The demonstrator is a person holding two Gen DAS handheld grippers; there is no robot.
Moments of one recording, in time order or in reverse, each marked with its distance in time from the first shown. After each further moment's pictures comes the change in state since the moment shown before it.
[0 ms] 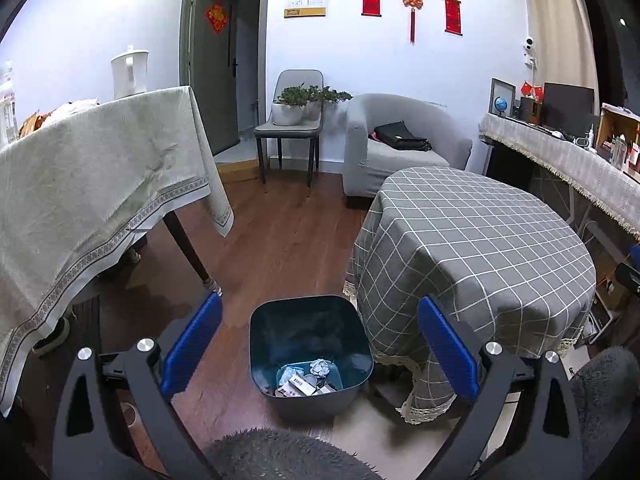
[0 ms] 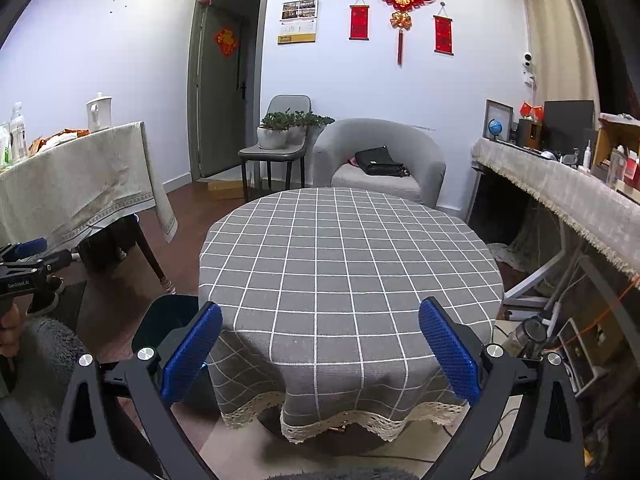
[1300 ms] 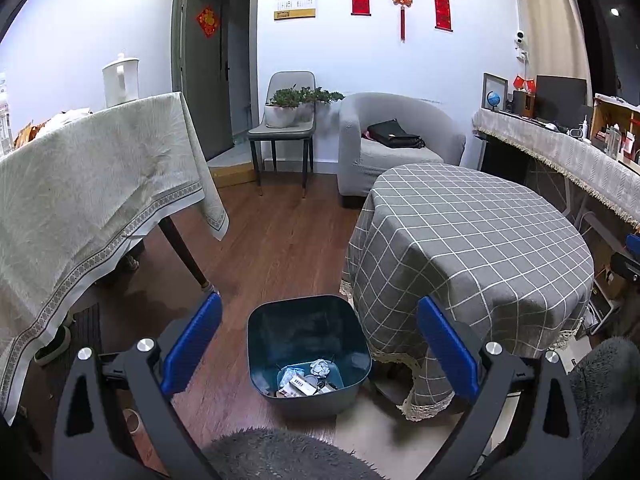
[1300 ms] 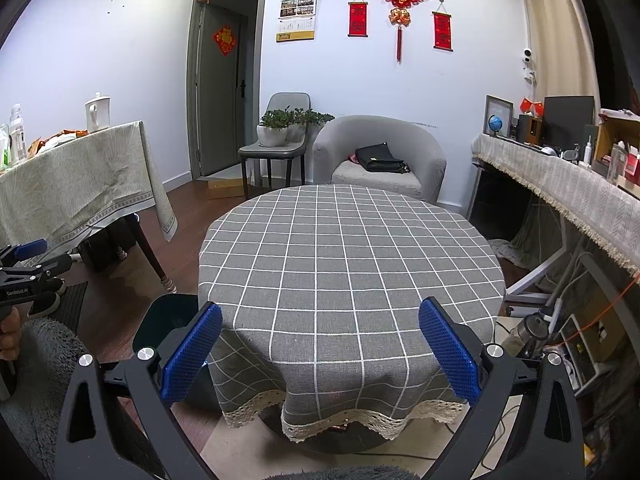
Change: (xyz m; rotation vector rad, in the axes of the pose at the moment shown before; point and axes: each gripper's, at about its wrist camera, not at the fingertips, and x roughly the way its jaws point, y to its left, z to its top) left arm -0.002 -0.015 -0.005 0.031 -0.005 -0.006; right arm 0.001 0.002 -0.002 0.013 0.005 0.002
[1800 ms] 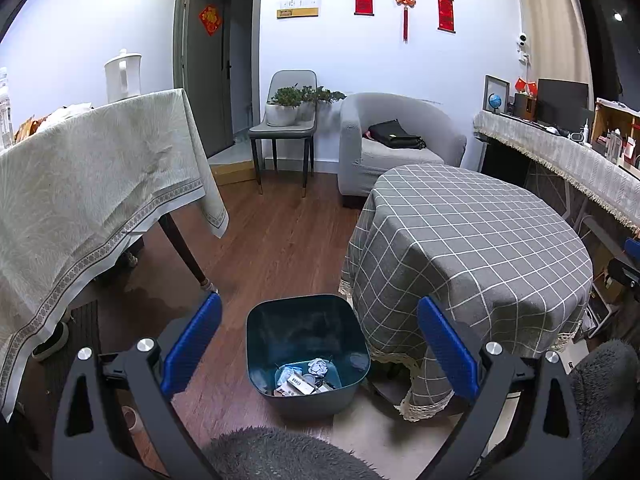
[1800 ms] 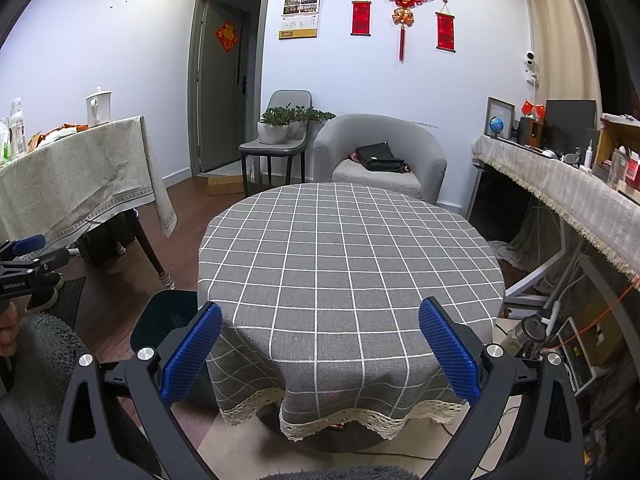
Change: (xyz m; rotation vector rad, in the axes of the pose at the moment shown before) left arm -0.001 0.002 0.000 -0.014 0.004 -0.004; right arm 0.001 0.004 -0.003 -0.017 0.010 -0.006
